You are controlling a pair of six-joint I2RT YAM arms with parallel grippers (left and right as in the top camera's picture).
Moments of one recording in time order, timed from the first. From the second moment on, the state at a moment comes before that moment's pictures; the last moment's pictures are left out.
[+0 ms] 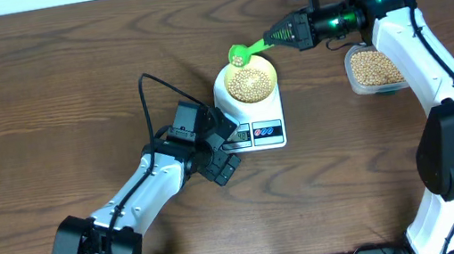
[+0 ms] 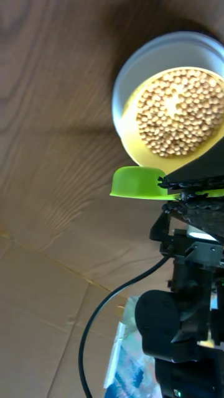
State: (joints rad) left arm -0.41 1.57 0.77 -0.40 0.19 0.36; right arm 0.14 1.95 1.64 -0.60 -1.05 0.01
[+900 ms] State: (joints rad) left arm -0.41 1.57 0.77 -0.40 0.19 0.36; right arm 0.11 1.95 1.64 -0.57 -1.00 0.00
